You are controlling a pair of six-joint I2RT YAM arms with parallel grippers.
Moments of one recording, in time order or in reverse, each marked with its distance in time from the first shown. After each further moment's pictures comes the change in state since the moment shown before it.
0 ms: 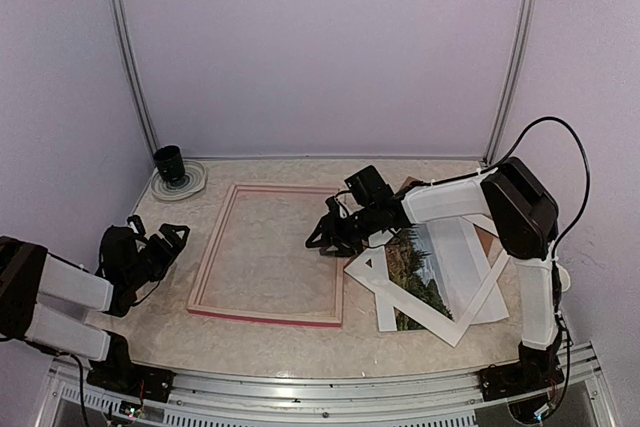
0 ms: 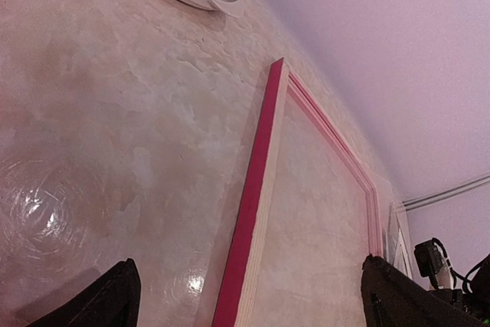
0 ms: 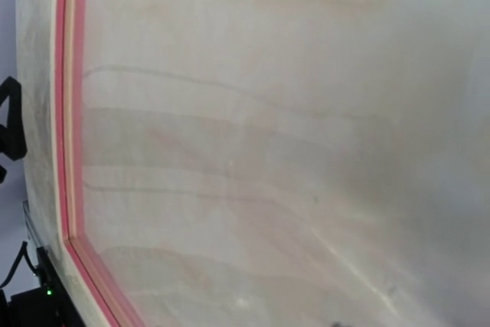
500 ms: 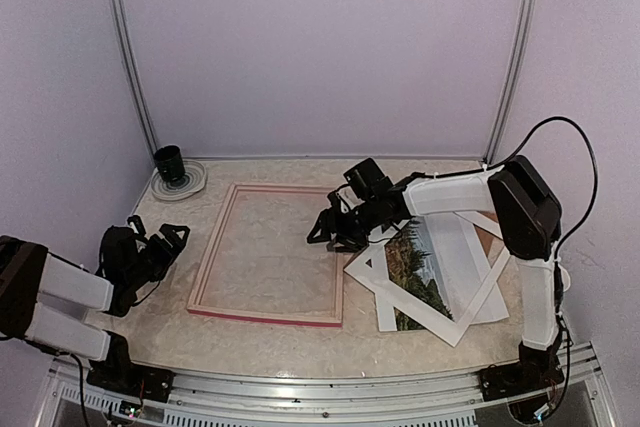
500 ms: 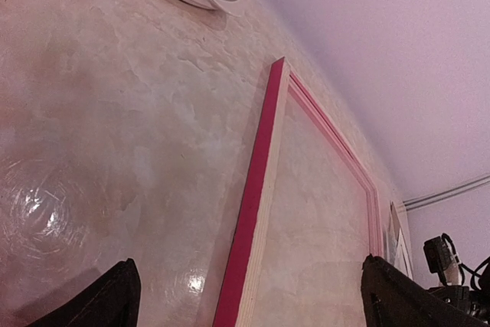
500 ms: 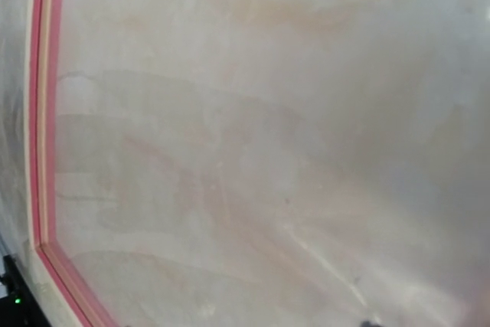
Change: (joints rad) left arm 0.000 0.005 0.000 0.003 0.000 0.000; right arm 0.000 -0.015 0.055 -0.127 0.072 -0.068
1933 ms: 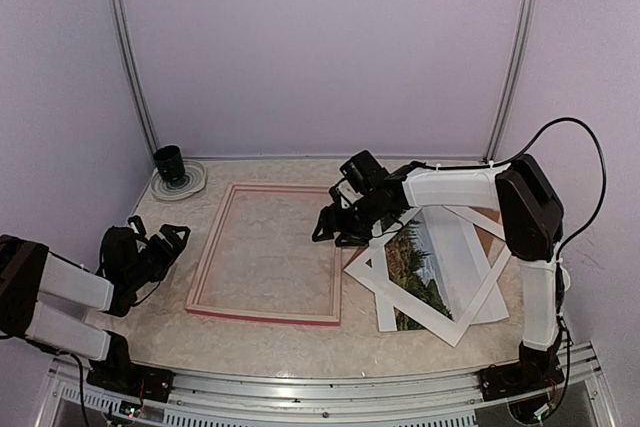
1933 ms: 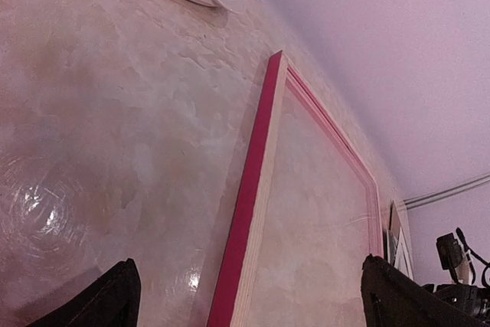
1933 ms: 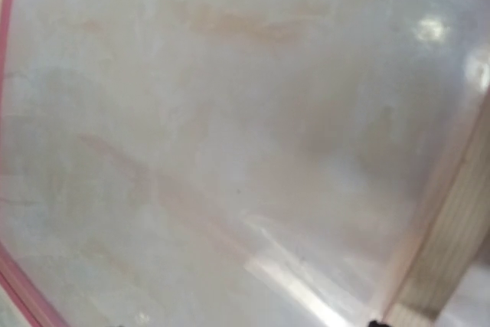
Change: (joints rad) left arm 0.000 0.006 0.000 0.001 0.003 0.000; right arm 0.014 -0.021 0.088 -0.199 0.138 -0.109
